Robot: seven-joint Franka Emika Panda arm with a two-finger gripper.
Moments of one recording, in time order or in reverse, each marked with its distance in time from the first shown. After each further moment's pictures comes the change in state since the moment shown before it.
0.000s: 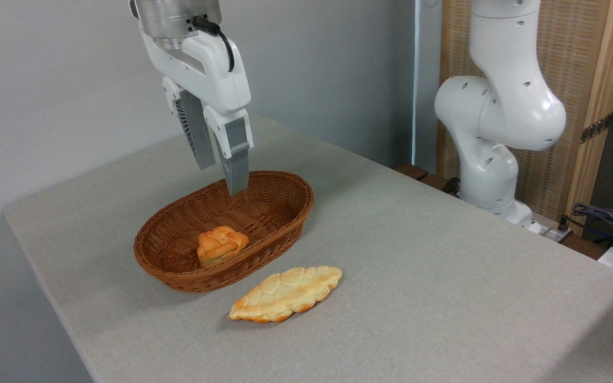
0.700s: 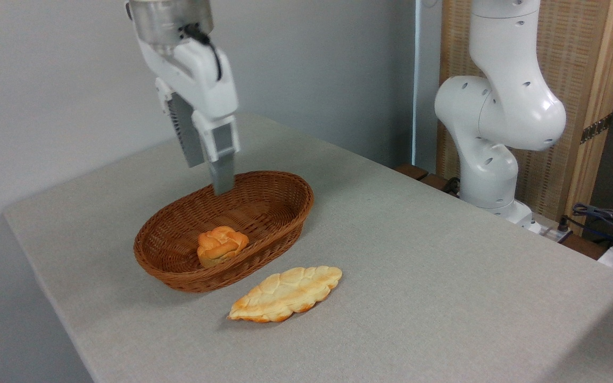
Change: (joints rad) arm -0.002 0.001 -0.051 -0.055 -0.050 0.091 0.000
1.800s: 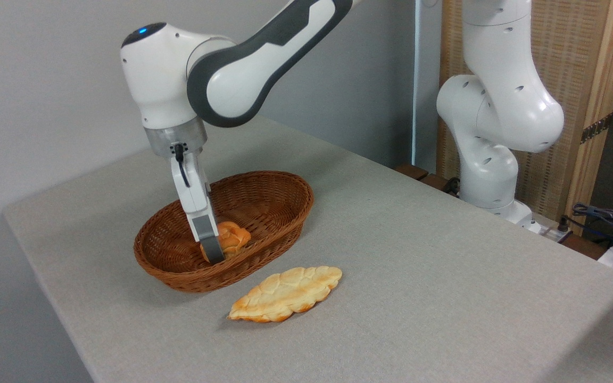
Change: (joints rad) arm -0.096 0.116 -0.128 -0.331 0.193 0.381 0.067
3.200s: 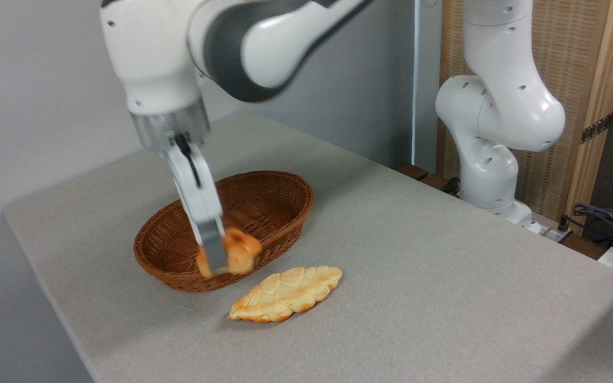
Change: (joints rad) arm 0.067 -0.005 0.216 0.200 -0.063 -0.164 0.157
